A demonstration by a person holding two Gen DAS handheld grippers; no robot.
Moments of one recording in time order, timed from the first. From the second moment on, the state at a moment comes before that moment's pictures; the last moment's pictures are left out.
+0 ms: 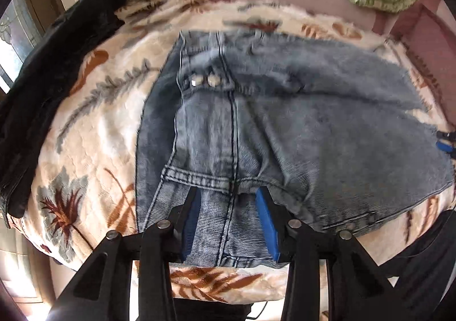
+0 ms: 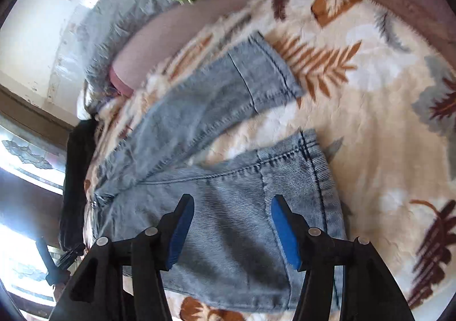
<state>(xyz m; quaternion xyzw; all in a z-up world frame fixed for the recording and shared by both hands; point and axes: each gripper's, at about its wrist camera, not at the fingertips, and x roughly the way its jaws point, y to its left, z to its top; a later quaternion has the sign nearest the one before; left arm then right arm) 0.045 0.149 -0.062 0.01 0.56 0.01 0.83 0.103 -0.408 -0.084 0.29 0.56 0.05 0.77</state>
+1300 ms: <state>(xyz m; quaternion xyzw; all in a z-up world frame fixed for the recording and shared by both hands) 0.173 0.212 -0.065 -0.13 0.57 0.05 0.81 0.168 -0.402 -0.051 0.26 0.53 0.04 0.81</state>
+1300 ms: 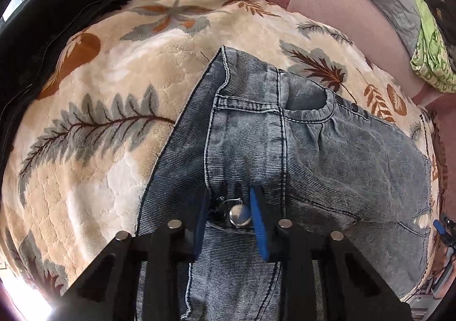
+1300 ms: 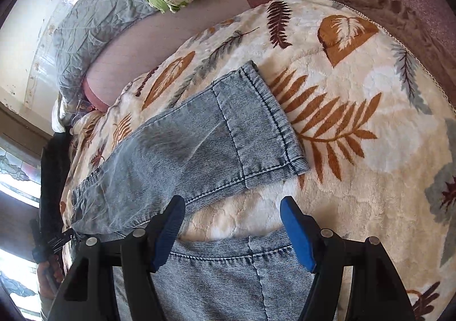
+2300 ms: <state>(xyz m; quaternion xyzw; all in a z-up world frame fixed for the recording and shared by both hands) 0.196 0.164 -0.063 -0.06 0.56 0.05 0.82 0.260 -0.337 -0.096 0.30 0.58 0.11 0.75</state>
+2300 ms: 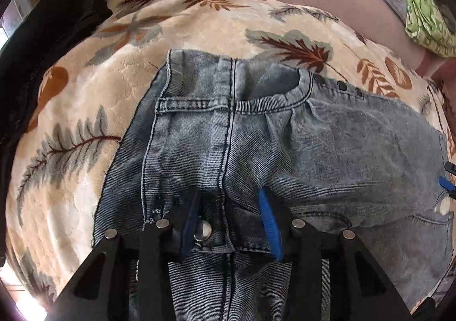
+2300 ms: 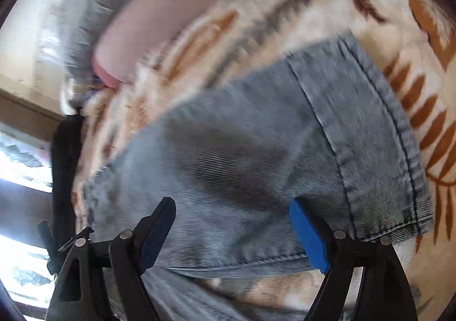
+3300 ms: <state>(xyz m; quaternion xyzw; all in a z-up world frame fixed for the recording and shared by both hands) 0.319 0.254 -0.077 -0.19 0.57 0.06 0.80 0.368 -0.395 -0.096 0.15 0.58 -0.02 0.80</state>
